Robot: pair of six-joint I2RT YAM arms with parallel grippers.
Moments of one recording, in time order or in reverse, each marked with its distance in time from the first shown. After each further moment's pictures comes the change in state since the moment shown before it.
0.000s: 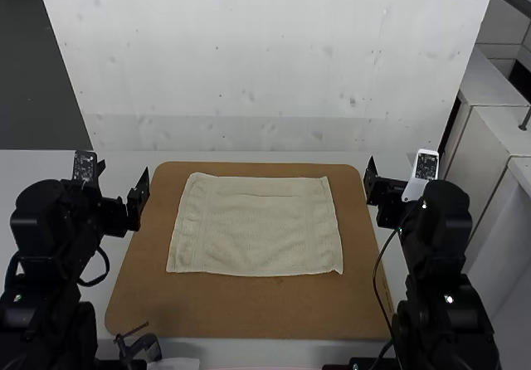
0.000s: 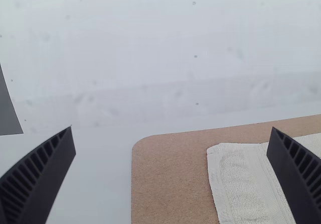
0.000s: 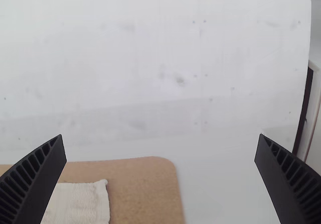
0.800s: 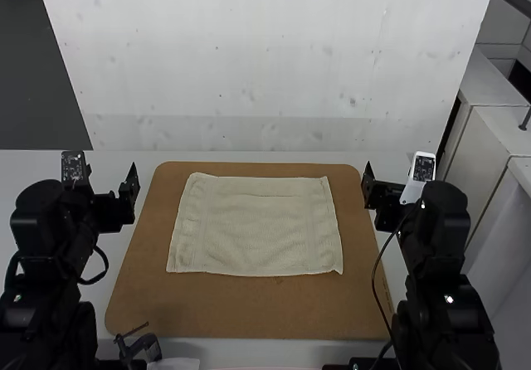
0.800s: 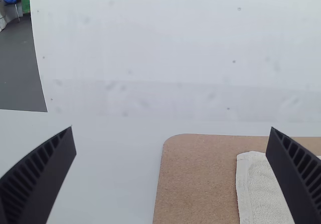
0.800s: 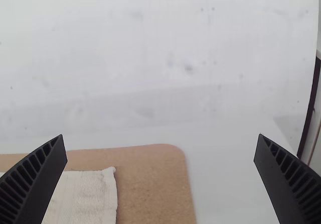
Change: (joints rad) left arm 0.002 0.000 0.000 -0.002 -0.143 -0.098; right arm 0.001 0.000 0.000 -0.038 -0.029 0.014
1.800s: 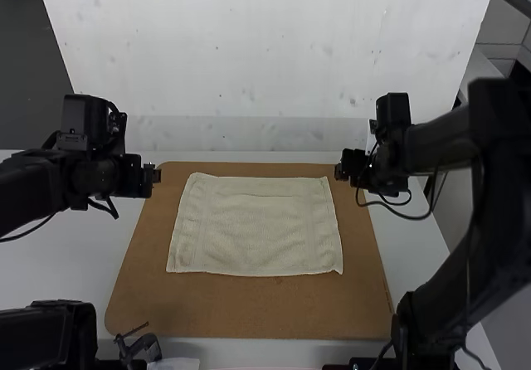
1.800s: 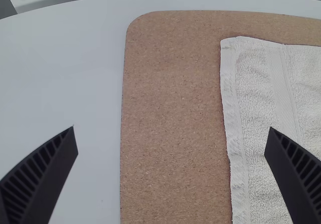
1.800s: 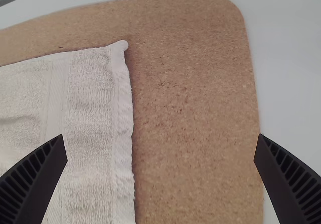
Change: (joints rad) left arm -0.062 0.932 0.459 -0.106 0.035 0.019; right arm 0.014 1.431 0.608 0.079 -0.149 0.027
